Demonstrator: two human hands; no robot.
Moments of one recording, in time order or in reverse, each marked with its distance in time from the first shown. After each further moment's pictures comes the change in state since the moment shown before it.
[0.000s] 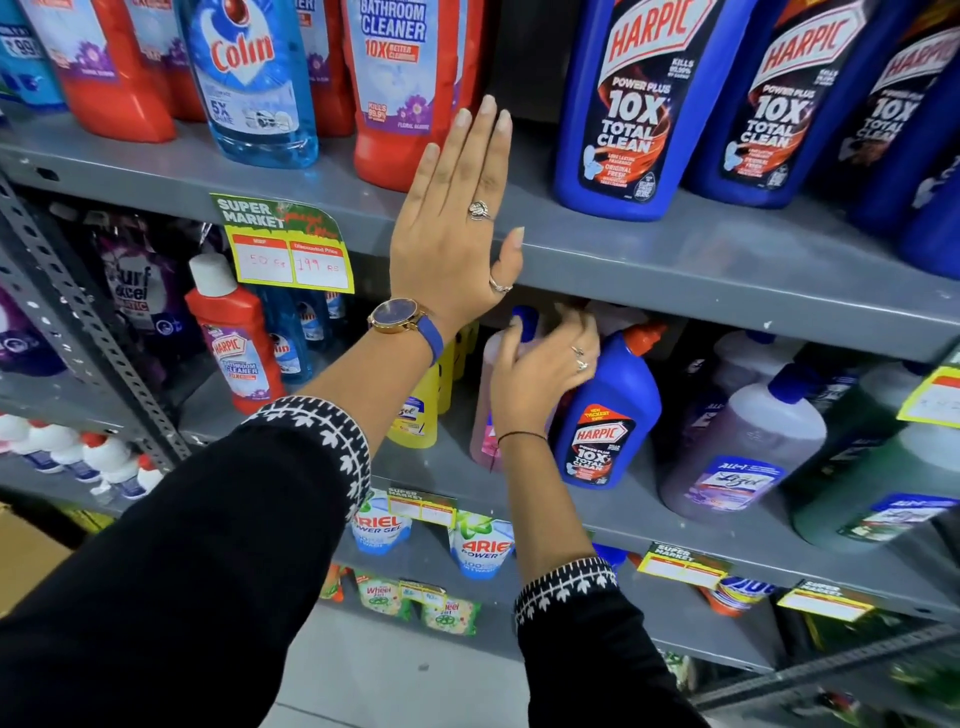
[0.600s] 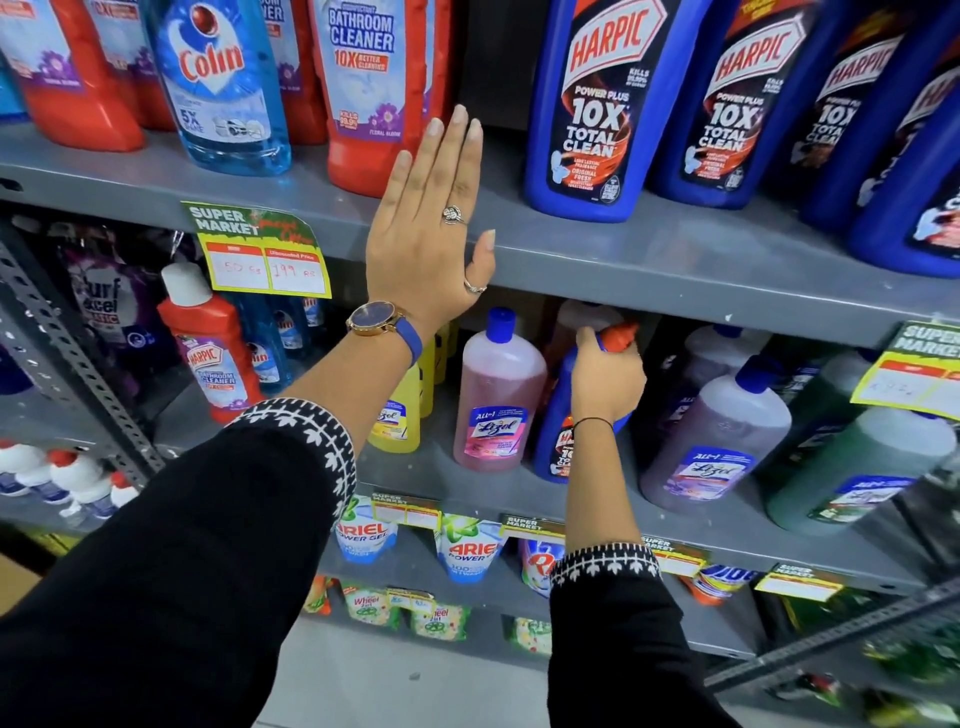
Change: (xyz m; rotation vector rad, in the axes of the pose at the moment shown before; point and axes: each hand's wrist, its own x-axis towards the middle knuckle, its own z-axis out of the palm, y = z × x) left_hand 0.000 0.000 -0.002 0.024 -0.002 0.002; right_hand 0.068 0.051 -0.048 0.070 -0.065 0.478
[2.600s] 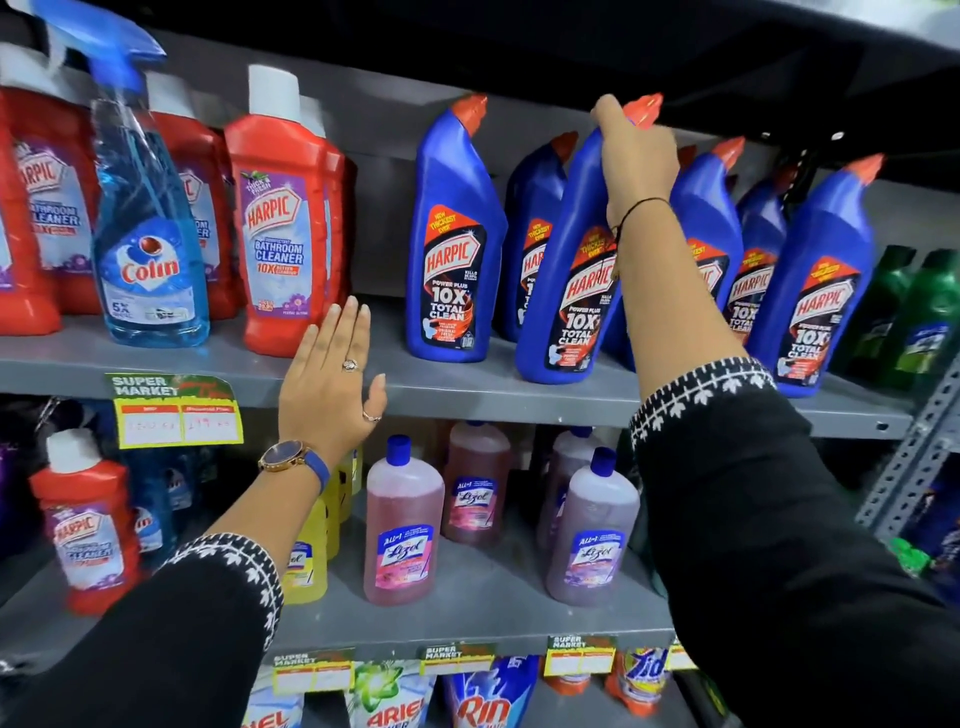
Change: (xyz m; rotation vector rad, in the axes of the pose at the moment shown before) left_hand 0.003 0.001 -0.012 -0.101 -0.197 -0.028; right_hand 0.019 -0.292 -0.188 0.367 -0.093 -0.510
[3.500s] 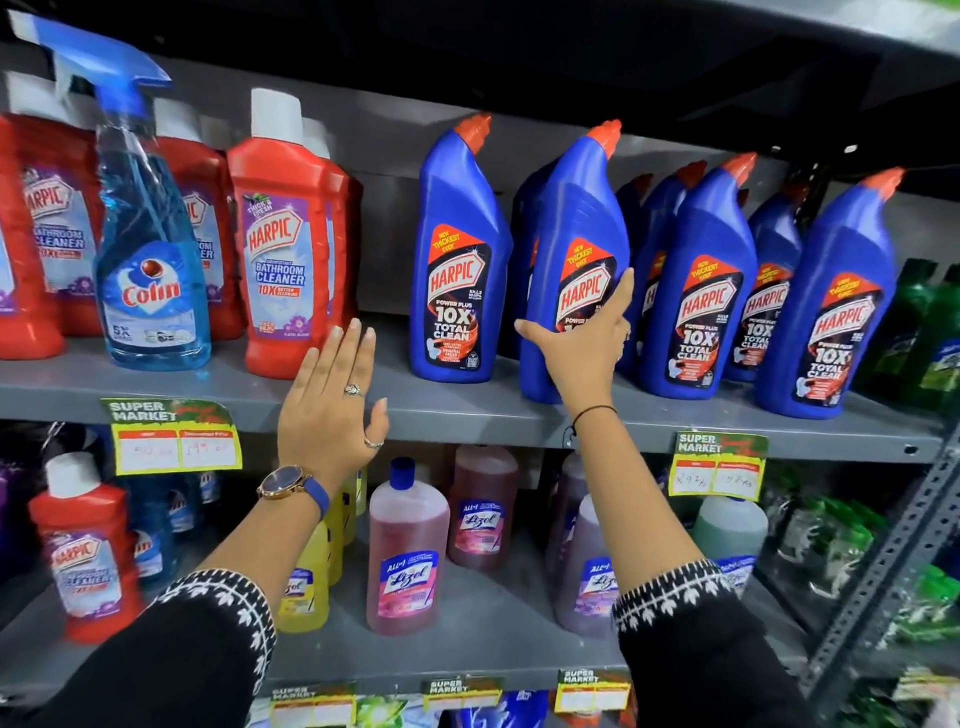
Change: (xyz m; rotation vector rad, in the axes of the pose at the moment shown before) left_hand 0.001 -0.002 0.006 0.018 0.036 0.013; right_hand -0.042 0.139 0.024 -0.251 0.032 0.083
